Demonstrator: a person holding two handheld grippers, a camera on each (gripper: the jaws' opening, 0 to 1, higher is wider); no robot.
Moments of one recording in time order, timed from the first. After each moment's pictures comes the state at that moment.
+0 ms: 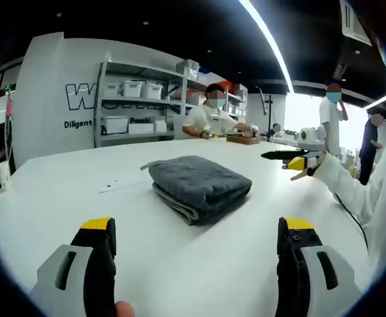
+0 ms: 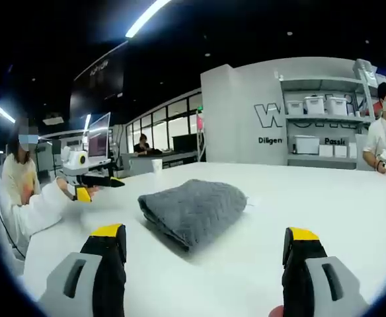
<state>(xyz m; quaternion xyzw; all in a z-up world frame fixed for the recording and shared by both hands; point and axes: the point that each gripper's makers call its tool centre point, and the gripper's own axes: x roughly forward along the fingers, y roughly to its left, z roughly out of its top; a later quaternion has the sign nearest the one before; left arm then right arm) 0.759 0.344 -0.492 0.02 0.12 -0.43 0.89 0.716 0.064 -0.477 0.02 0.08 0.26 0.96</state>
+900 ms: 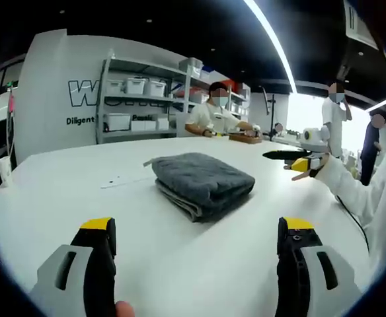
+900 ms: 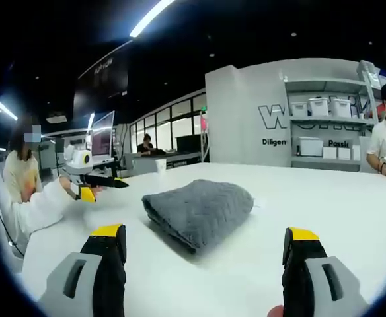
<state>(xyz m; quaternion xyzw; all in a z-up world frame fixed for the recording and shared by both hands) 0.762 0.349 -0.497 0.01 0.13 -0.42 0.90 0.718 0.078 -0.479 0.01 0.08 0.27 0.96</state>
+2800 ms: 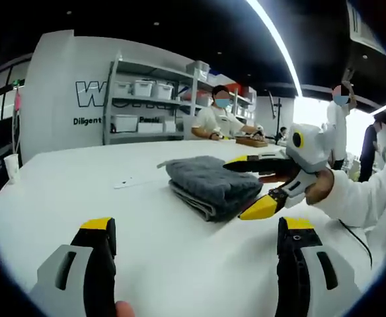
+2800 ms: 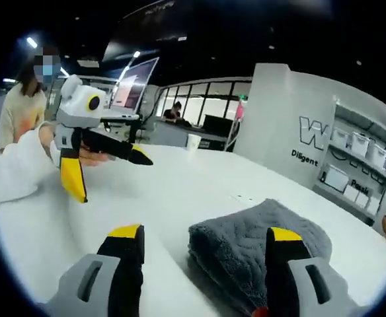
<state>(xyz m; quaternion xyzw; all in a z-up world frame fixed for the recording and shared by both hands) 0.765 0.367 -0.497 0.00 0.13 -0.41 0.91 0.776 0.262 -0.503 -0.18 0.09 0.32 0.92</state>
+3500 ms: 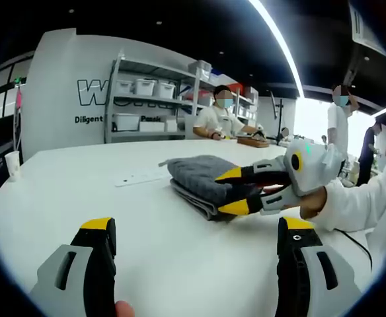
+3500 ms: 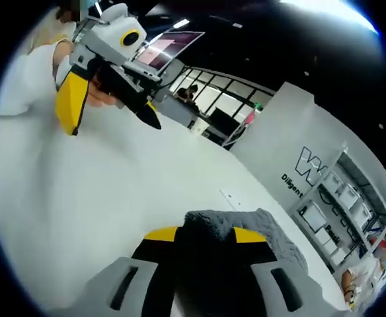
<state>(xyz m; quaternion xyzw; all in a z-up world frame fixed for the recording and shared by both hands) 0.768 0.369 -0.496 0.00 0.13 -0.40 0.91 0.796 0.262 -0.525 -0.36 0.05 0.29 0.88</state>
